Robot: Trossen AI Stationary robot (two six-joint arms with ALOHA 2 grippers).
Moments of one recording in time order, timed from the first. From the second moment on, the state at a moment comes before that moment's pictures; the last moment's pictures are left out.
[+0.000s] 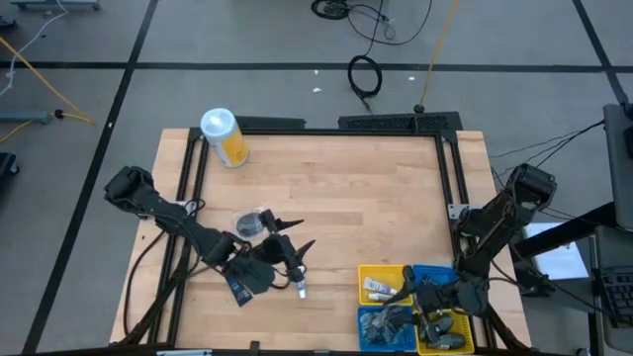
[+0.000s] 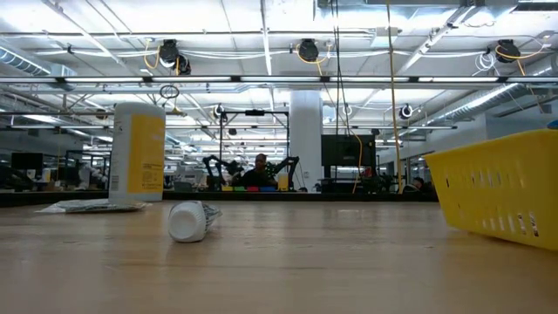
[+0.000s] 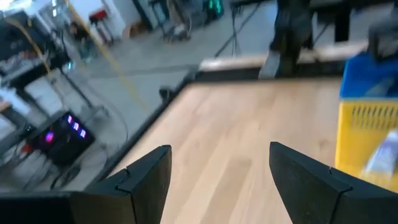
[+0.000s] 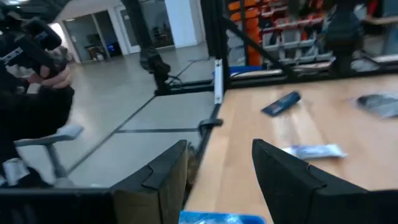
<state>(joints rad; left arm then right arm) -0.54 1.59 1.20 -0.16 -1.05 -0.17 1.04 1.46 0.52 0.84 0.75 0.32</state>
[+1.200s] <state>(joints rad) -0.77 1.59 1.20 -1.12 -0.12 -2.34 0.82 1.44 0.52 0.69 0.47 0.31</state>
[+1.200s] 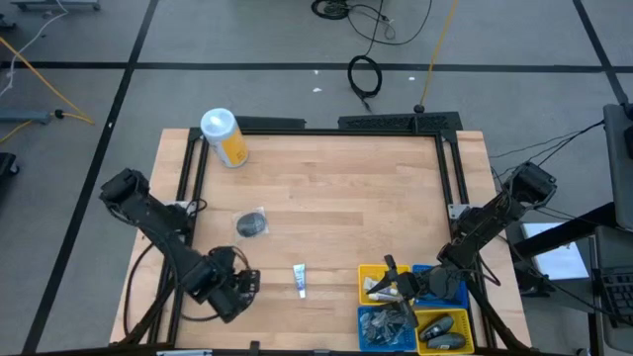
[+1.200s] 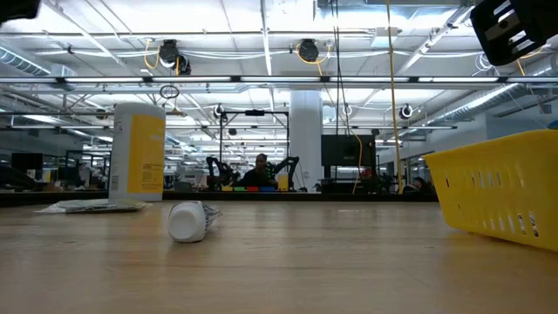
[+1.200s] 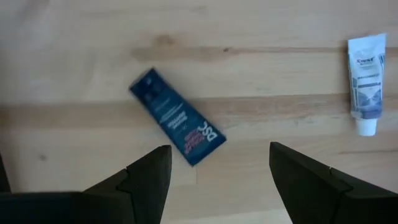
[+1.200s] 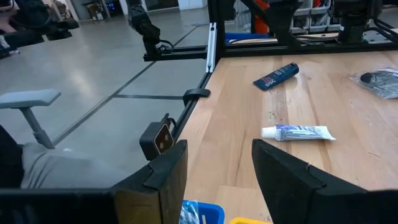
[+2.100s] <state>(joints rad) -0.80 1.68 1.20 -1.06 -0.12 -2.55 0.83 1.44 0.52 0.69 0.47 0.32</state>
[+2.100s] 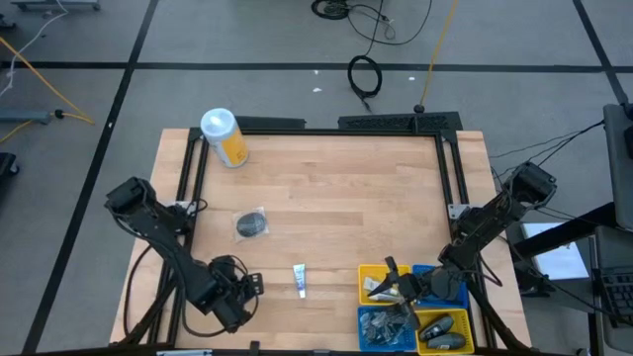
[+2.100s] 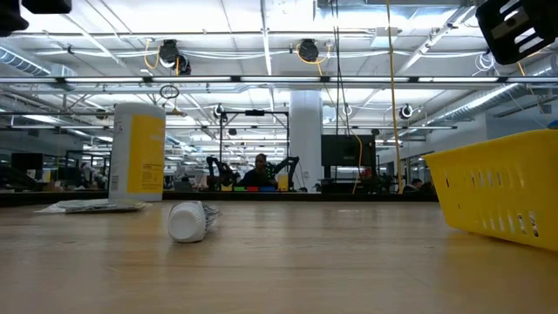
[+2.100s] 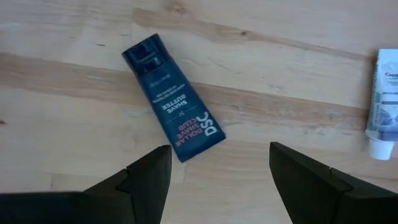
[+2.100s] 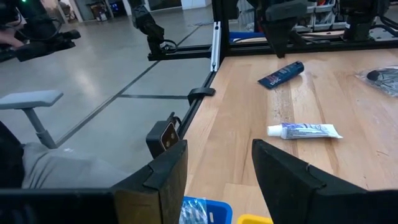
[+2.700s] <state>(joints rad) -0.76 1.68 1.12 -1.04 -0.05 -2.58 0.83 1.44 0.52 0.68 0.47 0.32</state>
